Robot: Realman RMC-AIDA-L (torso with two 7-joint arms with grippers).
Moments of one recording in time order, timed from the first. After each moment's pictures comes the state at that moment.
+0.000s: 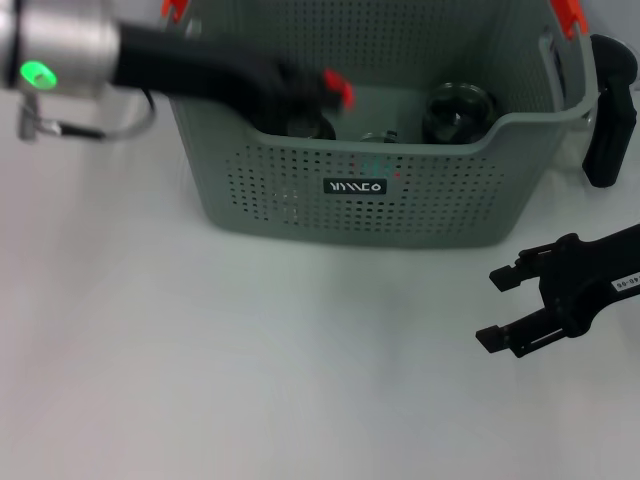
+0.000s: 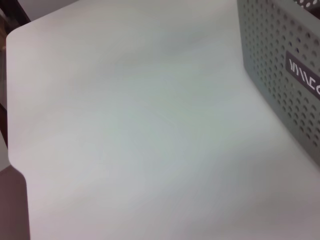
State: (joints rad) left arm -0.68 -2.13 0.79 1.31 2.08 1.71 -2.12; right arm 0.61 2.07 -0.97 -1.10 -2.35 -1.74 1.88
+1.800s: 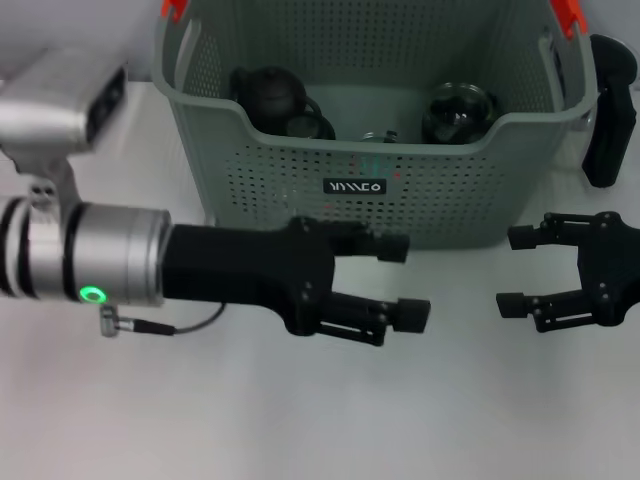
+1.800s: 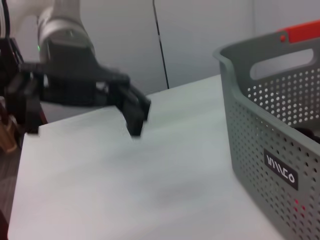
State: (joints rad) left arm -0.52 -2.18 0.92 0.88 1.79 1.82 -1.66; right arm 0.54 2.07 -0.62 -0.92 -2.20 -1.80 1.45
